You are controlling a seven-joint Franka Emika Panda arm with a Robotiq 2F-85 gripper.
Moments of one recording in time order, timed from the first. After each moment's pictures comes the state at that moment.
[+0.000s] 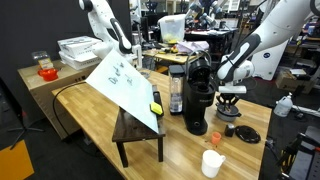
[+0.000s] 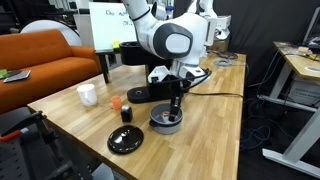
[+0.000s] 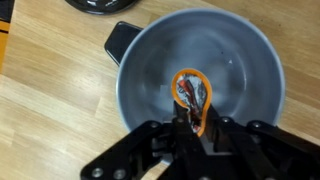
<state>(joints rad) -0.07 0.79 -0.19 -1.90 0.21 2.47 0.57</state>
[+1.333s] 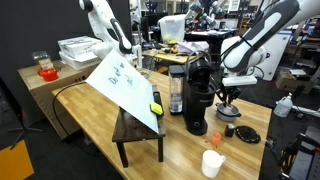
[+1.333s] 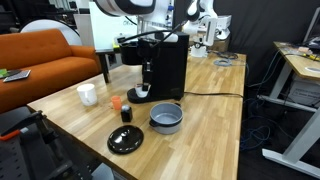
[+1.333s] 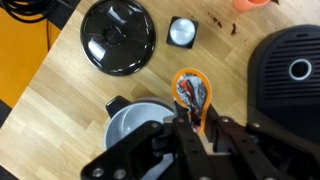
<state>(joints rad) 0.07 0.41 -0.15 -2.22 0.11 2.45 0.51</state>
